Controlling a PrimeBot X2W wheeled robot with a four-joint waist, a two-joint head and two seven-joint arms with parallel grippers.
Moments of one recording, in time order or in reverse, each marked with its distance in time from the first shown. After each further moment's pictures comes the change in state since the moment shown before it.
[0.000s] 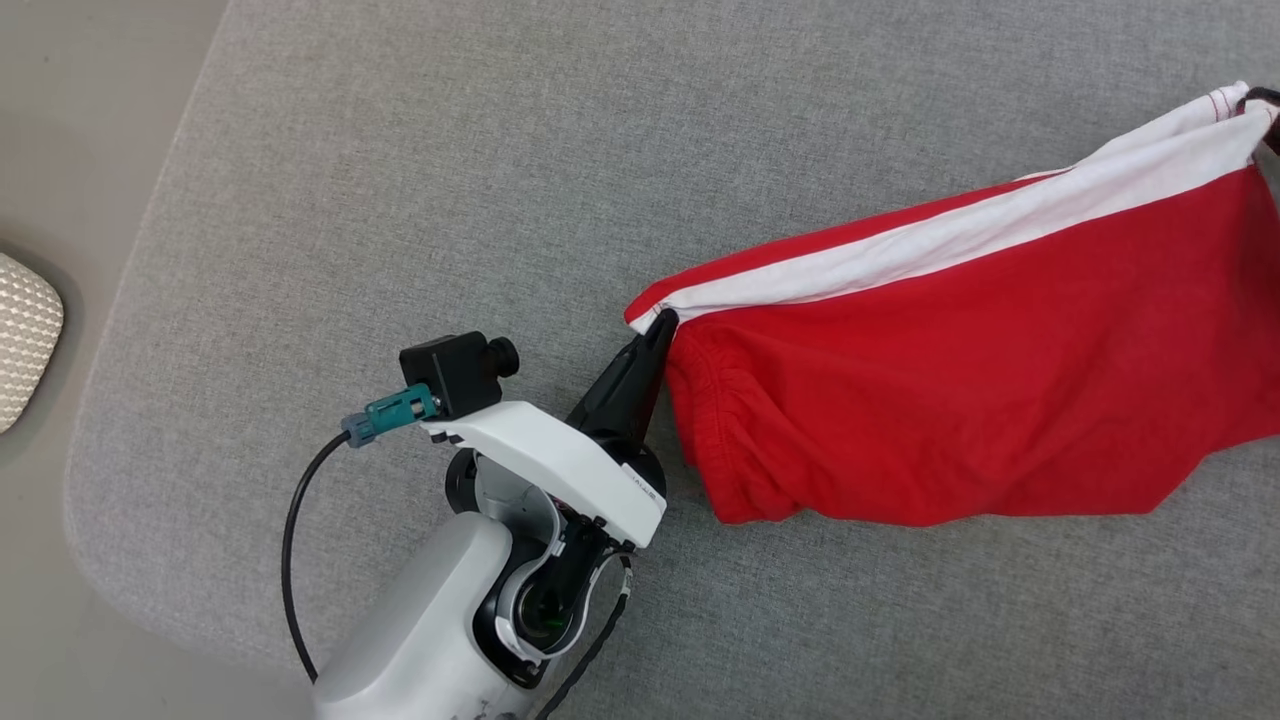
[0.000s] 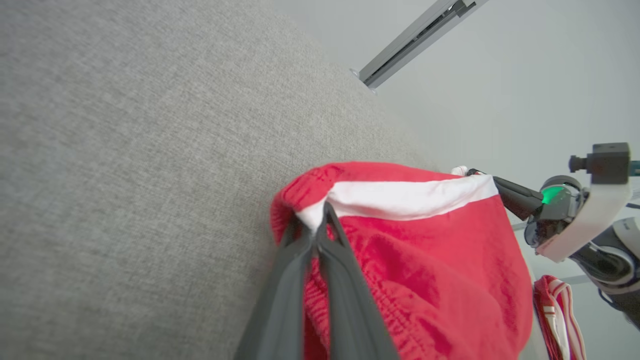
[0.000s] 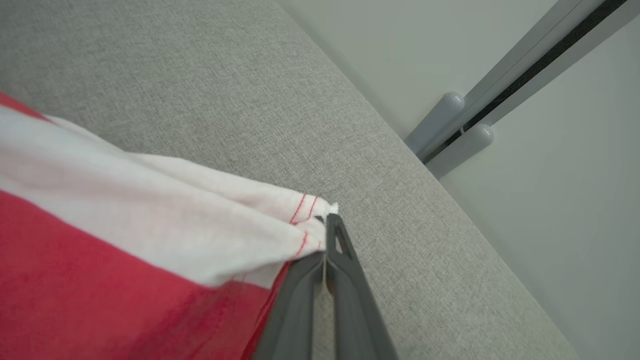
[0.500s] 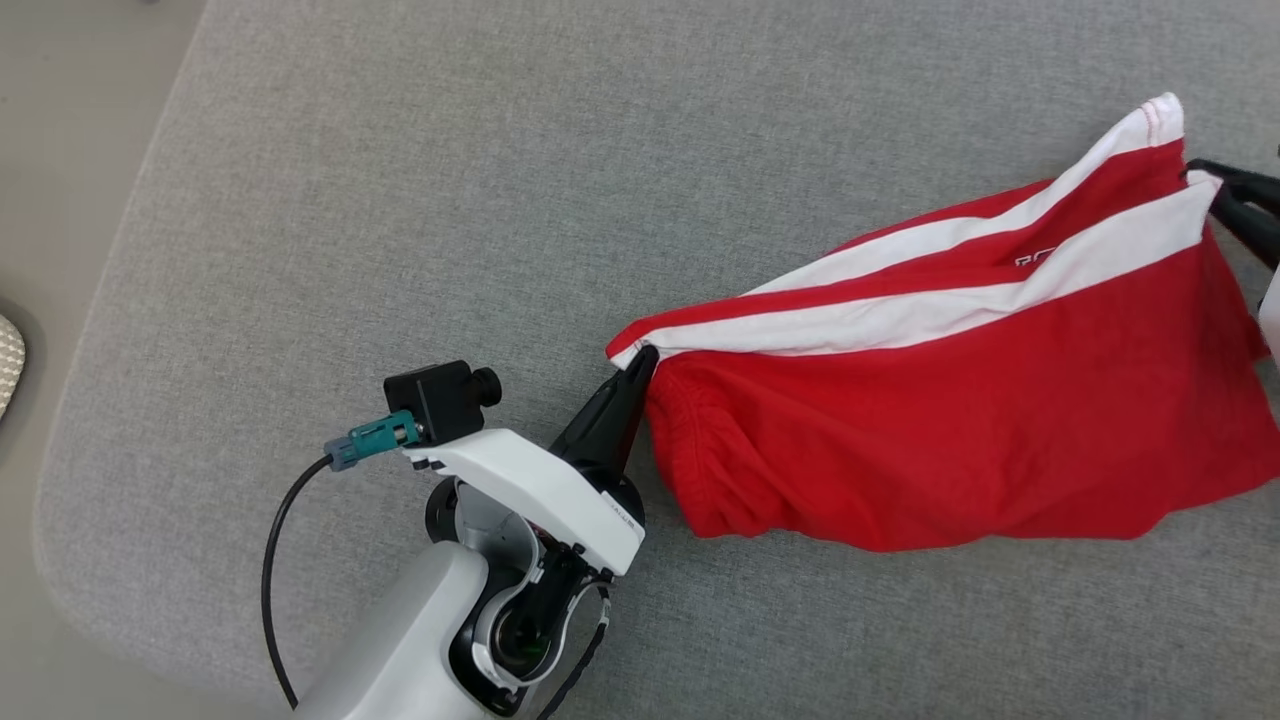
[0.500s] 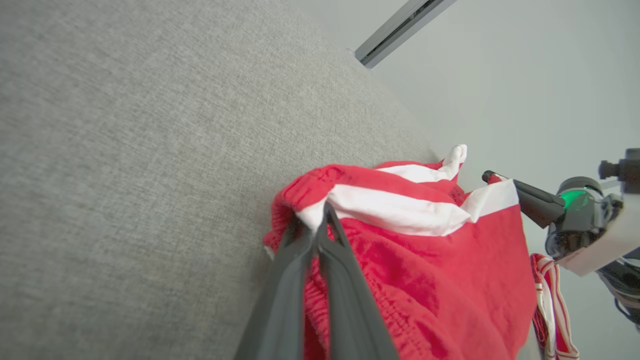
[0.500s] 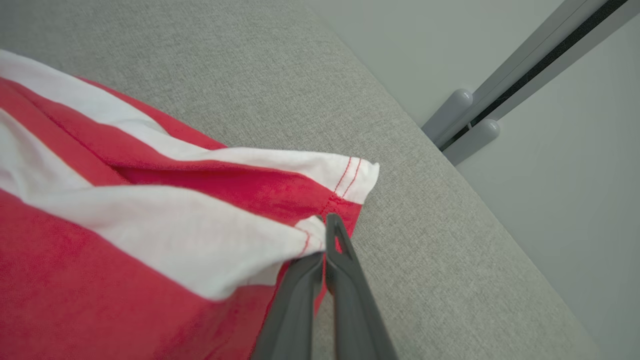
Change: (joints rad) left arm 0.068 0.034 0.013 -0.046 0.004 0.024 0.048; right arm 0.216 0.005 -0.197 -0.183 -0.061 0.000 0.080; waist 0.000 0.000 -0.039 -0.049
